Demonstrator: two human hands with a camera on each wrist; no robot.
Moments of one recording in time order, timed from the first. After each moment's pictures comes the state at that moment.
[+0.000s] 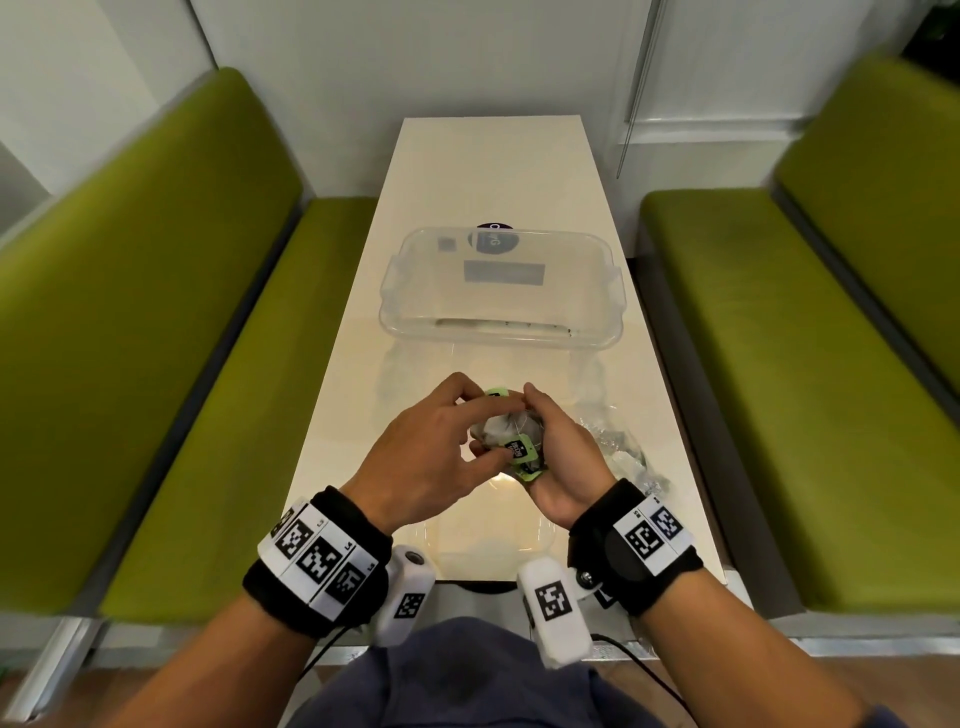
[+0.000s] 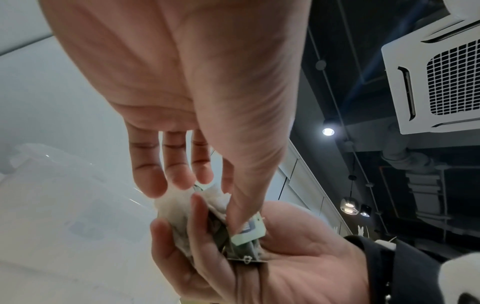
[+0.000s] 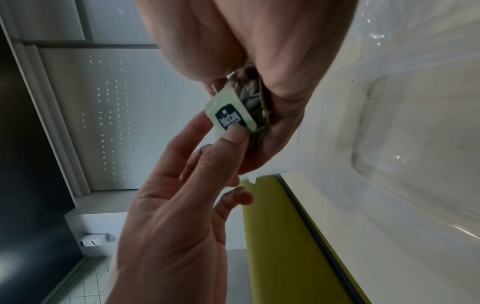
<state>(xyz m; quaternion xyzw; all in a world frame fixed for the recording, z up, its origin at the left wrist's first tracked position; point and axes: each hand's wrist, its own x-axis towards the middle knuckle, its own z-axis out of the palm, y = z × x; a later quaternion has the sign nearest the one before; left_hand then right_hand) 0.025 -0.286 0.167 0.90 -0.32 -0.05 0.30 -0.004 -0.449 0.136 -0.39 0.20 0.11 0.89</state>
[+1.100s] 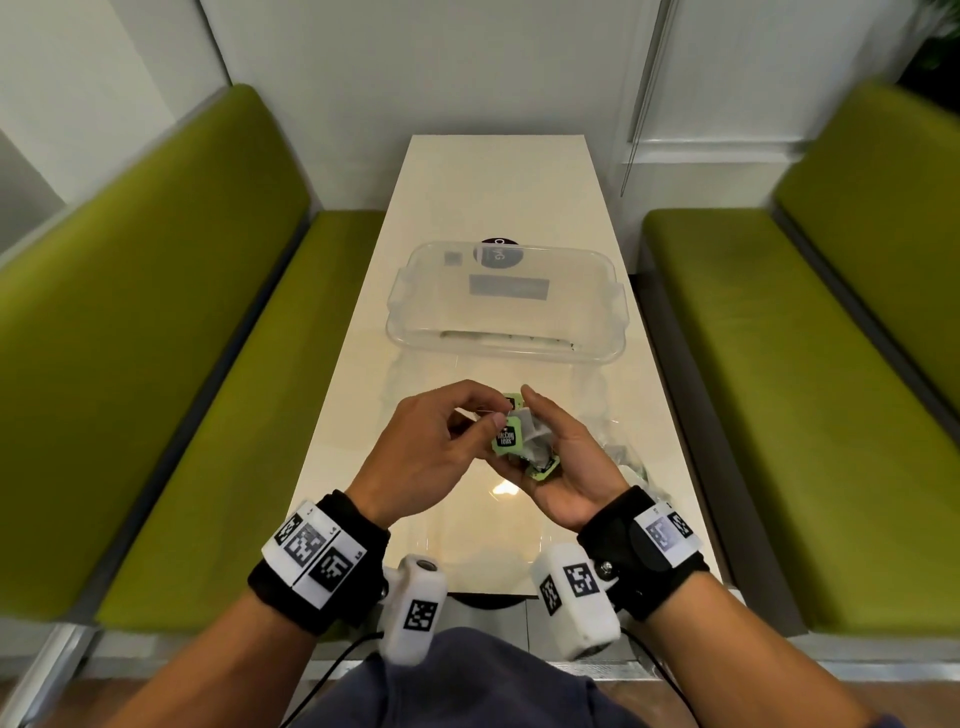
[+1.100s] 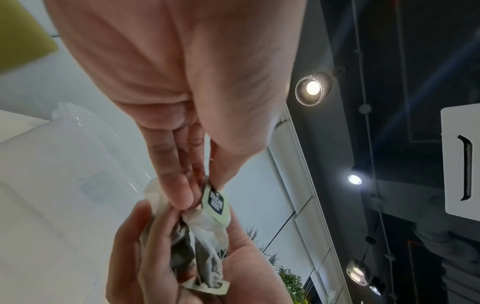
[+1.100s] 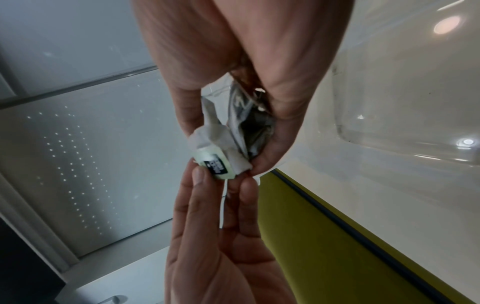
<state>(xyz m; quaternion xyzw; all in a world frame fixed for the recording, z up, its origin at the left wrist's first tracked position) 0.029 -0.288 0.177 0.83 -0.22 -0.09 0.50 0.002 -0.460 0.134 -0.35 0.17 0.16 0.91</state>
